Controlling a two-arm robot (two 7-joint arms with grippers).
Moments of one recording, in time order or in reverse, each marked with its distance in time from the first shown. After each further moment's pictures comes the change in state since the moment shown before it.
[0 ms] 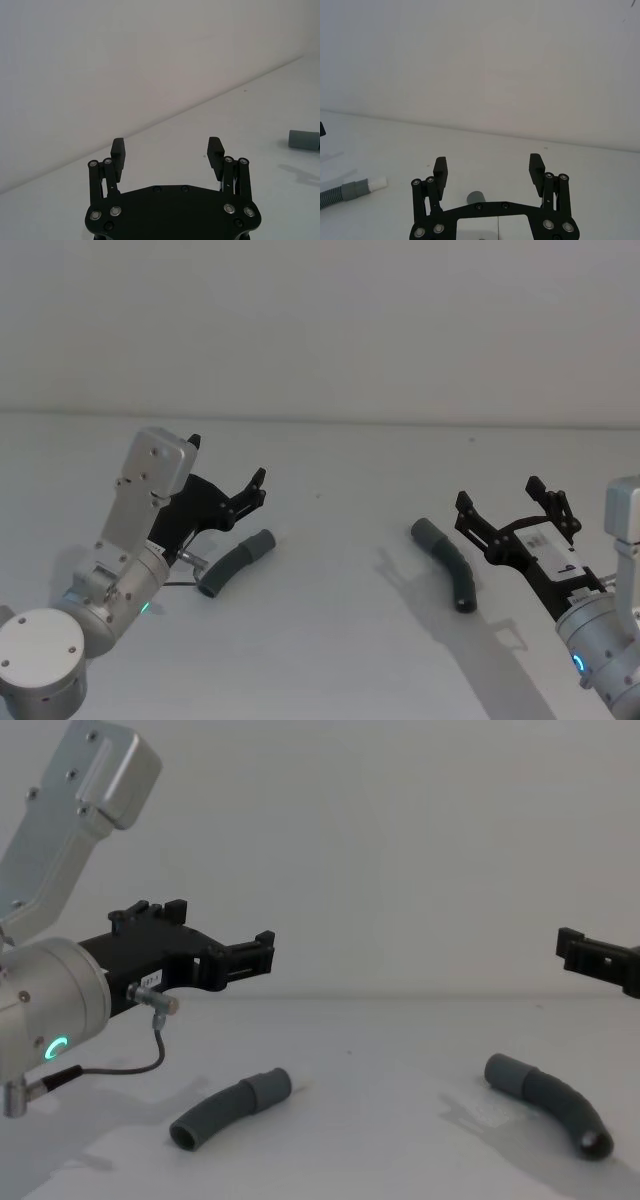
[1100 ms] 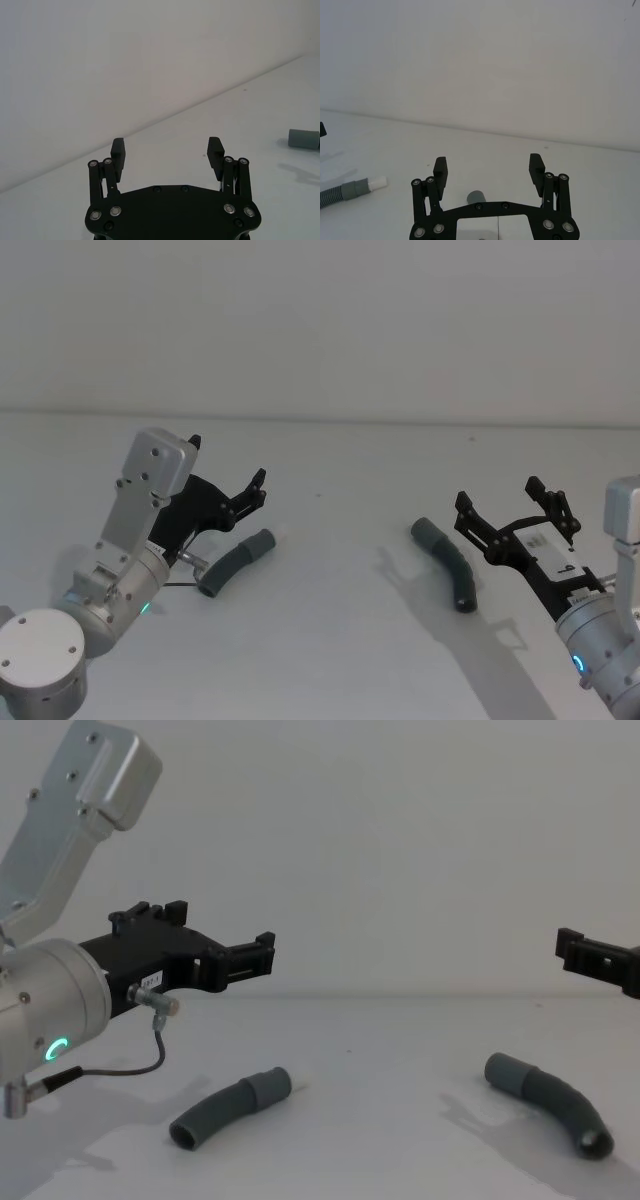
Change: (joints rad) left arm -0.001 0.000 0.001 0.002 -0.001 0.001 -0.001; right arm 0.000 0.000 -0.001 0.000 -0.001 0.000 0.001
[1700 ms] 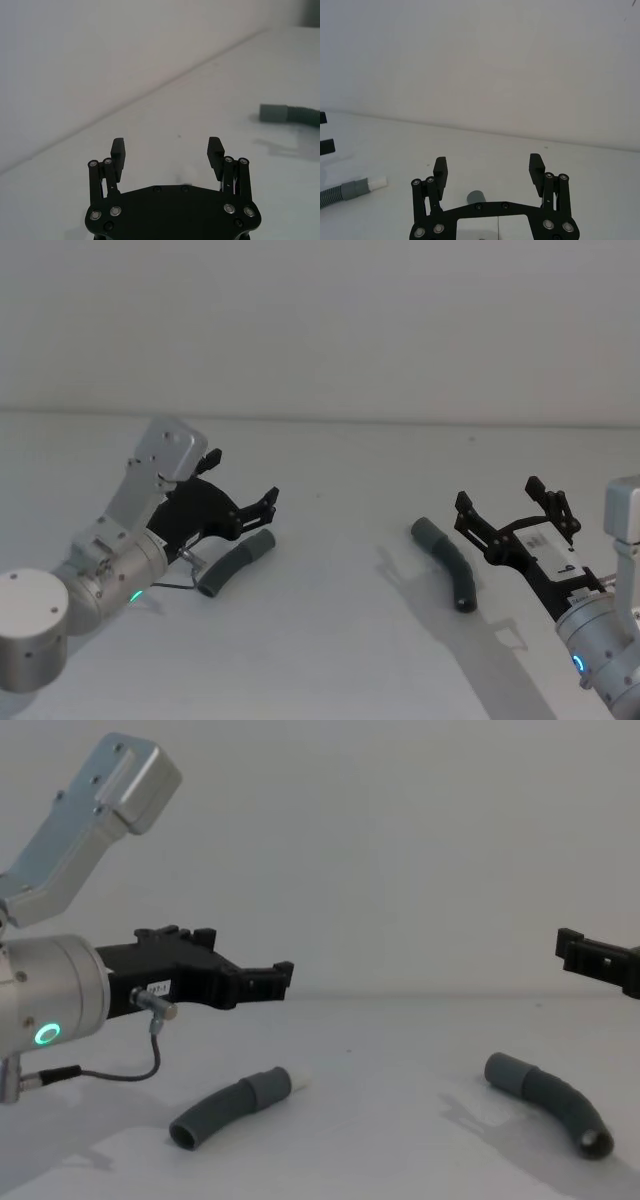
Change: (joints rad) left arm -0.075 0.040 0.009 0.032 -0.075 0.124 -0.184; right arm 0.000 0.000 0.000 0.000 0.000 0.000 0.000
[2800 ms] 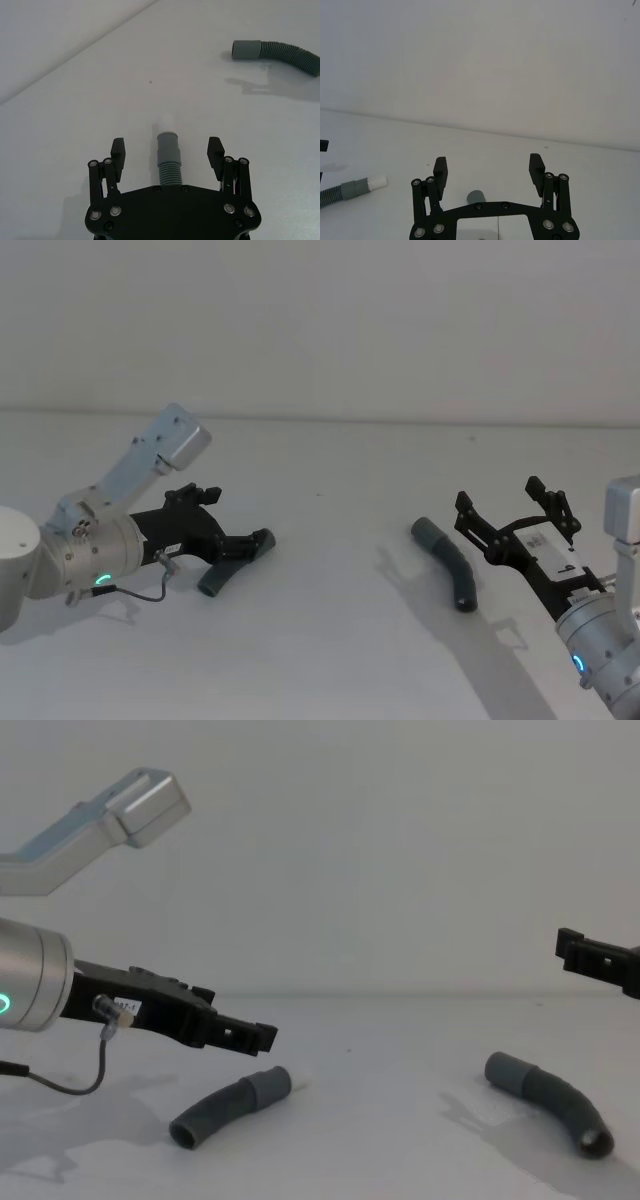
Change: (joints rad) left arm -0.134 0.102 0.040 0.023 -0.072 0.315 -0.252; right arm 0.000 0.000 0.000 0.000 0.000 0.000 0.000
